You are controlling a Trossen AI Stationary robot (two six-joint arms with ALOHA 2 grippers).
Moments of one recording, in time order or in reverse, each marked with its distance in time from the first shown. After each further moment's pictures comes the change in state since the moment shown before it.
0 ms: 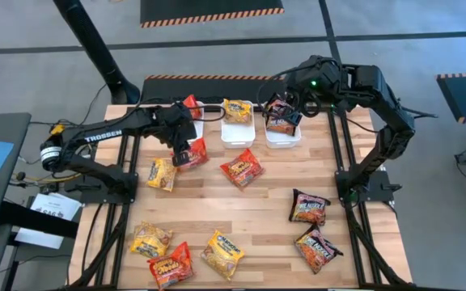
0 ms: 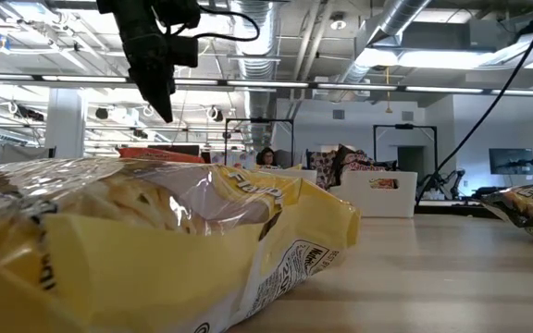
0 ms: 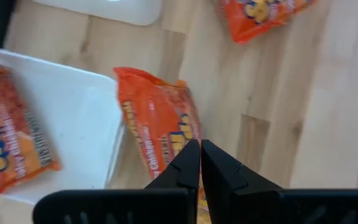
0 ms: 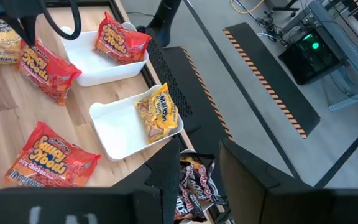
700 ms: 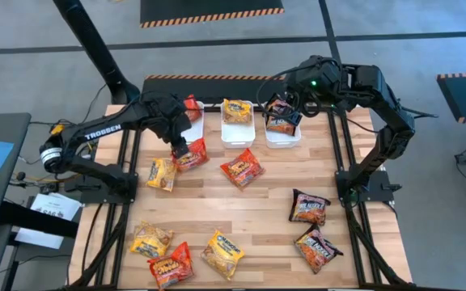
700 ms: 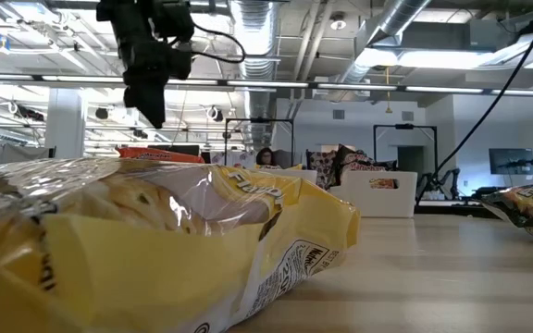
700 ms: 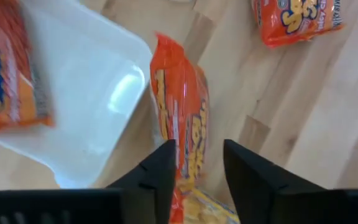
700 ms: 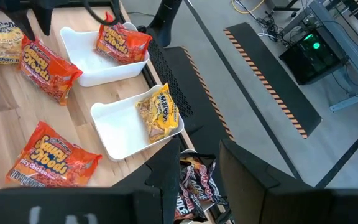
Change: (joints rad) left arm 0.135 0.001 0.000 -0.057 0.088 -0.155; right arm 0.002 0.000 0.000 0.000 -0.003 0.002
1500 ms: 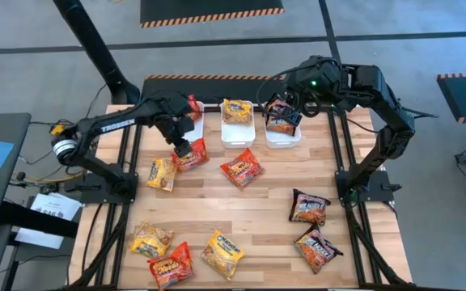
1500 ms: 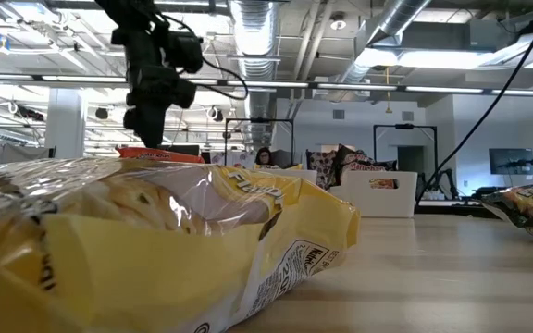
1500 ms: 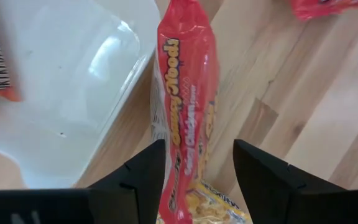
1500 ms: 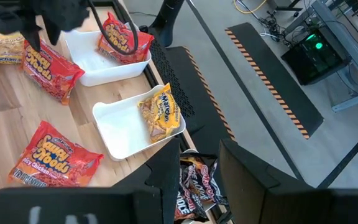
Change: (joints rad) left arm 0.050 0.151 -0.001 -0.020 0.068 0.008; right arm 0.000 0.000 0.000 -0.001 -0.009 -0.002
